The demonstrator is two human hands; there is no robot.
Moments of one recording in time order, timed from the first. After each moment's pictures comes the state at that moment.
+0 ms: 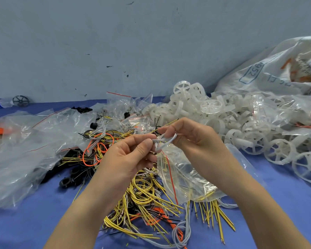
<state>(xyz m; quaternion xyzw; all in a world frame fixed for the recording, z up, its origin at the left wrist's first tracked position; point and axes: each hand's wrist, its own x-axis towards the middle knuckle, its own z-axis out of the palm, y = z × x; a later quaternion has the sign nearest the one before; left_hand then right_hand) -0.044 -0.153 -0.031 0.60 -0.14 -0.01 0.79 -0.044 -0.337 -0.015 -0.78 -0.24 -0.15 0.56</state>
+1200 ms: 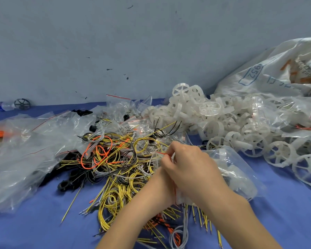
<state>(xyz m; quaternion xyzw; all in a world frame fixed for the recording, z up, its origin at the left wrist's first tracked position) -0.037 -0.220 -0.069 0.89 -0.20 -0.07 0.40 -0.048 -0.318 -0.034 -0.96 -0.06 -0.17 0.23</state>
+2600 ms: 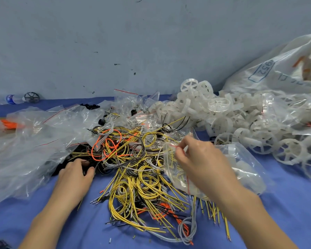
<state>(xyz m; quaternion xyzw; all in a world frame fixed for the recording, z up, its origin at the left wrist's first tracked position) -0.010 -0.018 -0.112 0.96 0.16 0.14 0.20 -0.048 -0.321 -0.041 -0.96 -0.06 -0.18 0.23</state>
